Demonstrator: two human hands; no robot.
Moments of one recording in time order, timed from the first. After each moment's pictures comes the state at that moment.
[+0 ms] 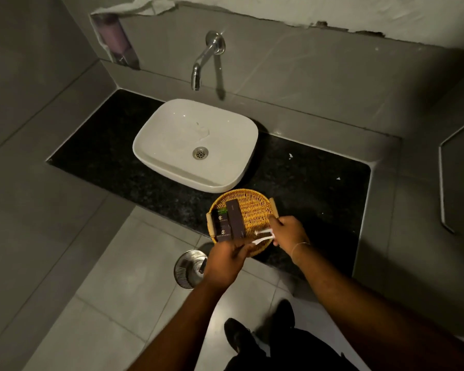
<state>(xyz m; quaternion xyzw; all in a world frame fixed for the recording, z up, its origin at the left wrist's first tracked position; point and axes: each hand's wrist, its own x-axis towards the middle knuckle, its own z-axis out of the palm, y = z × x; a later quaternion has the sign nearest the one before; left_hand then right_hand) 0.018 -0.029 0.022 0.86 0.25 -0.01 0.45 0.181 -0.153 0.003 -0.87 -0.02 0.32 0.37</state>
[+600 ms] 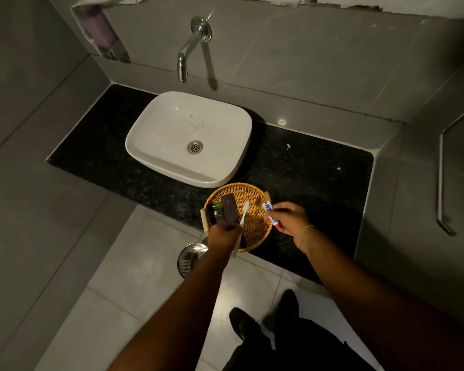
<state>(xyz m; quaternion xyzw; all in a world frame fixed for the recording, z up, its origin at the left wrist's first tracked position) 0.078 -0.026 -0.015 0.64 0.52 -0.05 0.56 0.221 -0.168 -0.012 -0.71 0.12 0.42 0.55</state>
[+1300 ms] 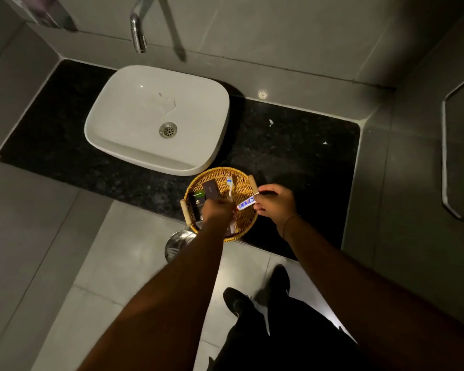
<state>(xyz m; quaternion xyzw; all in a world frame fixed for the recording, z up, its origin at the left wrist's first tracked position) 0.141 -0.021 -0.053 0.61 0.57 -0.07 0.55 0.218 -0.157 -0.034 -0.73 0.15 0.34 0.58</state>
